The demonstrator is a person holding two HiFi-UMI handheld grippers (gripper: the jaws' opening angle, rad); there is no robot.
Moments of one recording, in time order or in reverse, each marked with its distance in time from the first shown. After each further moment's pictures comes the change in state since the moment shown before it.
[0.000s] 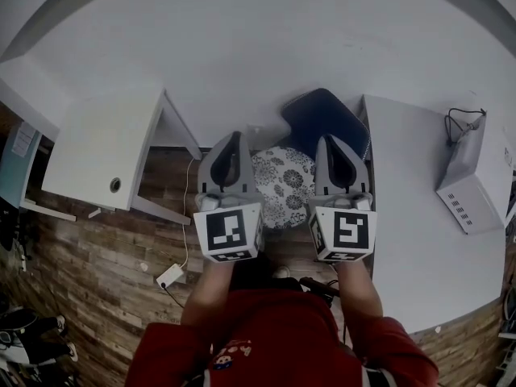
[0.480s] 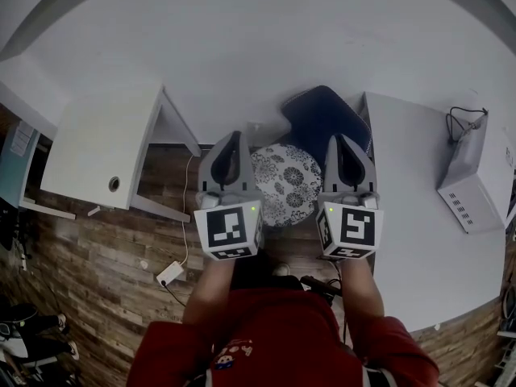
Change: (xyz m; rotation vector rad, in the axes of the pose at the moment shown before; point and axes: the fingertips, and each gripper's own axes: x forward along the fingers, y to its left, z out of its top) left arm 0.010 0.005 -0.012 -0.004 0.028 -0.006; right arm 0.006 -0.019 -0.014 -0.014 0.043 -0.057
